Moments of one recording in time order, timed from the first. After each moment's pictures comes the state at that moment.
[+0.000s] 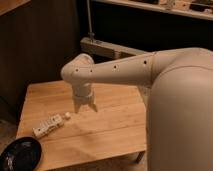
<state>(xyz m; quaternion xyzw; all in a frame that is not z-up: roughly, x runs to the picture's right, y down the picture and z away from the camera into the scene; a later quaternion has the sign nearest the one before) -0.101 0.096 0.704 -0.26 0.23 0.65 0.68</state>
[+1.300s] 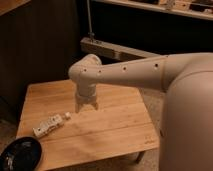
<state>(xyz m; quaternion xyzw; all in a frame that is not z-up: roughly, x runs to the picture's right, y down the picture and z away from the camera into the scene) -0.099 0.087 0.705 -0.31 0.13 0.58 0.75</state>
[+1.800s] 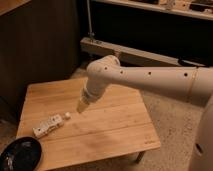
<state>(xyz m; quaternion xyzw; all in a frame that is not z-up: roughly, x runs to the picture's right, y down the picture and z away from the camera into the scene) -0.093 0.067 0.691 -0.35 -0.08 0.37 0.85</state>
